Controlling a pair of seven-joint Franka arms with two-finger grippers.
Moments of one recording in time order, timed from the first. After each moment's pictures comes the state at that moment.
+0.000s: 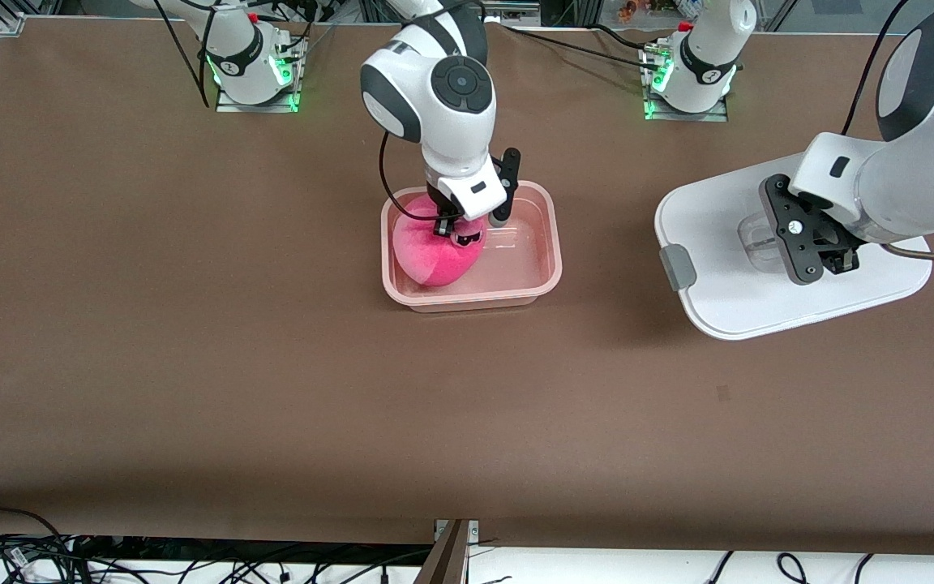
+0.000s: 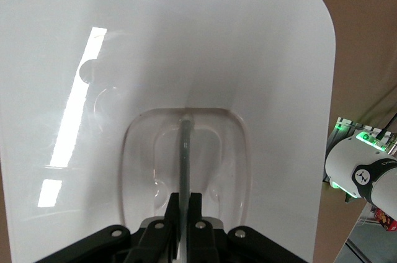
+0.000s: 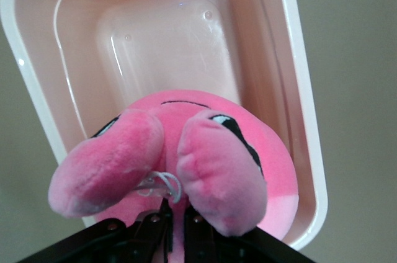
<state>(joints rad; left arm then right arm) 0.08 0.34 -0.33 -1.23 0.21 1.28 1.07 0.75 0.54 0.10 -1.43 -0.14 1.89 -0.51</state>
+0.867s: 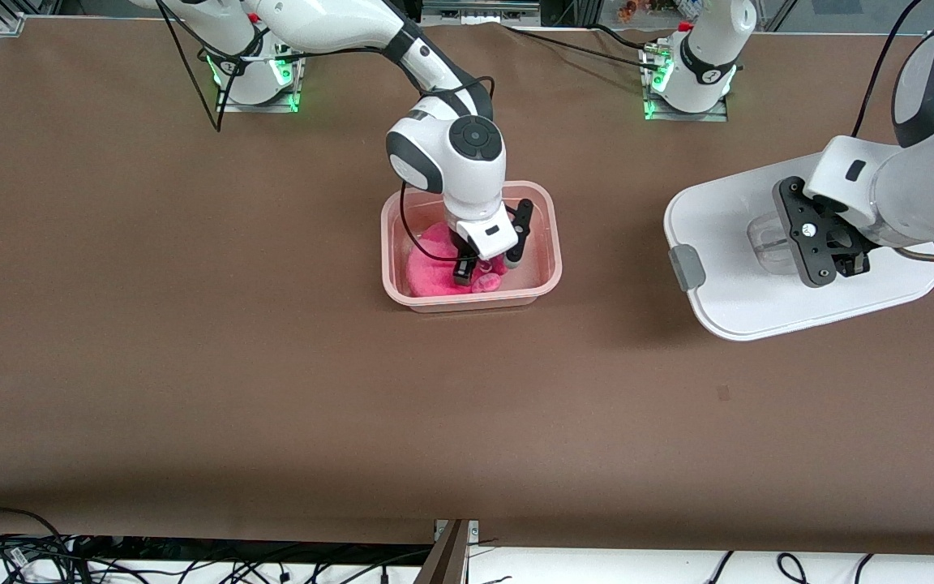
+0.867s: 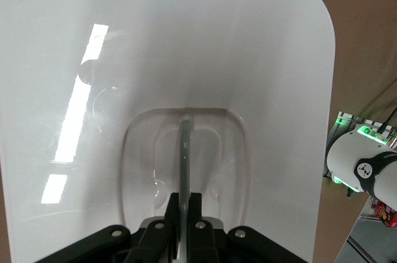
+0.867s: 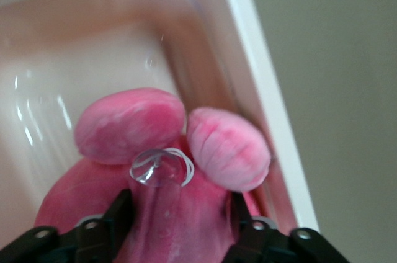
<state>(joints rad) 0.10 0.35 -0.33 -1.23 0.21 1.28 1.10 0.76 0.71 0.09 -1.42 -0.24 2.24 -0.34</state>
